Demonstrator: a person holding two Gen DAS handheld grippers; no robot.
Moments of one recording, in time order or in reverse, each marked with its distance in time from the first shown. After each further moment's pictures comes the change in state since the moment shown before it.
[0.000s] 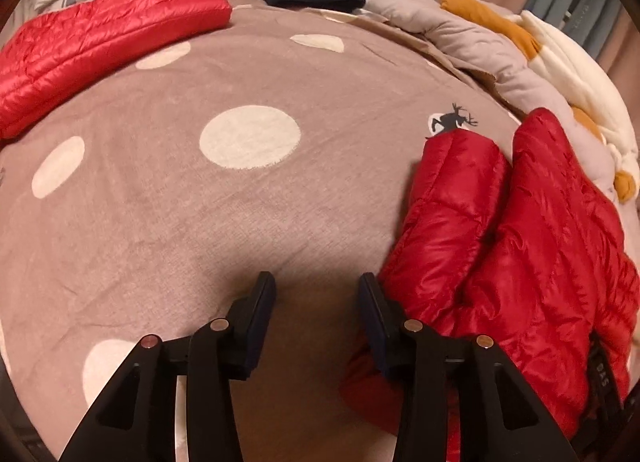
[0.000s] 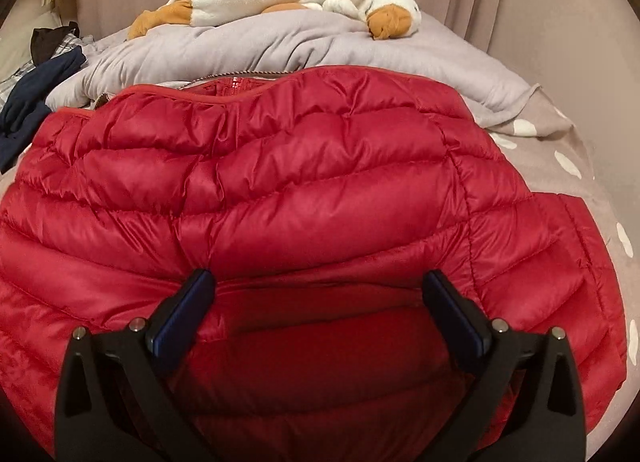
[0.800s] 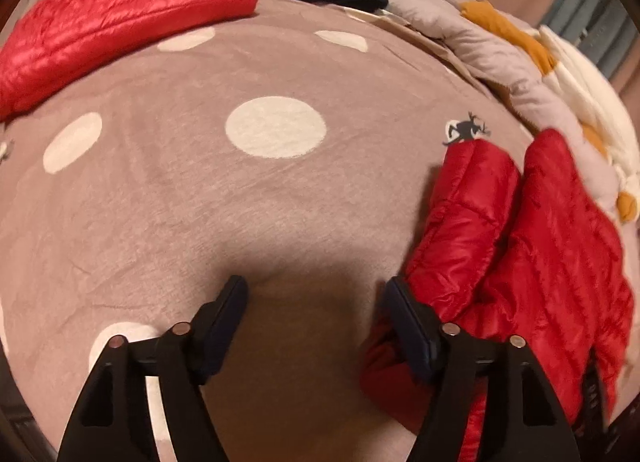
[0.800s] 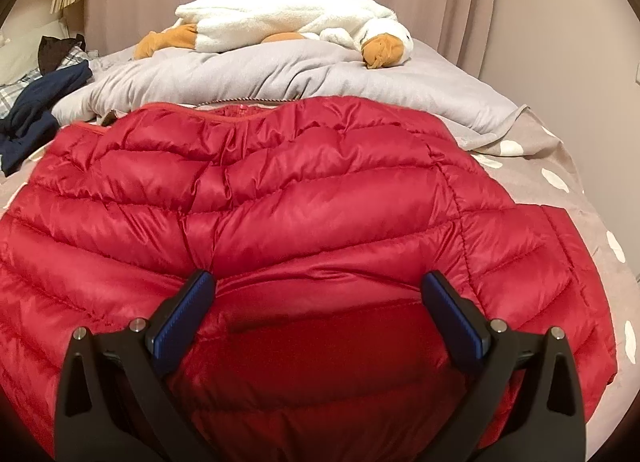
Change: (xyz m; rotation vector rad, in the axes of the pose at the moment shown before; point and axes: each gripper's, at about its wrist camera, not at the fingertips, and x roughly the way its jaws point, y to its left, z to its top) left arm -0.006 0.019 0.001 -0.096 0.025 -0.022; right arm -0.019 -0.003 -0.006 -0.005 -0.096 -0.004
